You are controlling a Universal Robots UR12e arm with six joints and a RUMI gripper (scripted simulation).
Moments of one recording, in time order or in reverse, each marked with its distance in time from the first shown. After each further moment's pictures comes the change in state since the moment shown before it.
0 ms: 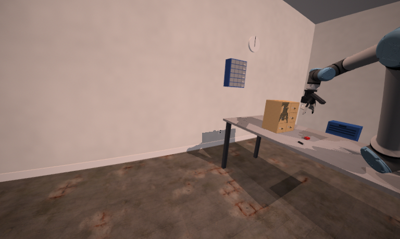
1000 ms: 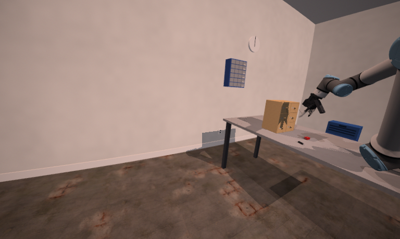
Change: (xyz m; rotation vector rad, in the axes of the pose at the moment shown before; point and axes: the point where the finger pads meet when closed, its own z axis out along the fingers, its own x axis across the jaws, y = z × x) arm 0.001 0.026 0.033 -0.391 0.008 -0.005
